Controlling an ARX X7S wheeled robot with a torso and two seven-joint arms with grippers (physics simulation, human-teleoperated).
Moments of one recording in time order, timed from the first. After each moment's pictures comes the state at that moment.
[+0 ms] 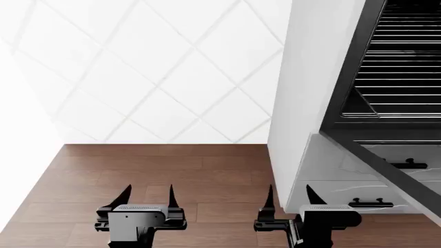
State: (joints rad) left arm 0.00 0.00 0.00 0.00 0.00 0.00 0.00; right arm 0.00 0.00 0.00 0.00 0.00 0.00 0.00
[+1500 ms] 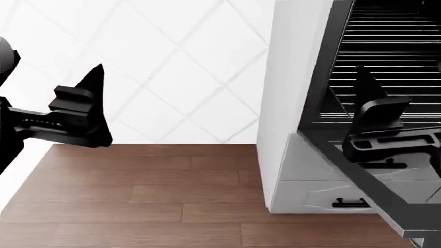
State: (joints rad) left arm -1.17 -0.86 0.04 0.74 -2.28 -1.12 -1.47; right arm 1.08 0.90 0.04 -0.86 2.24 1.04 1.50
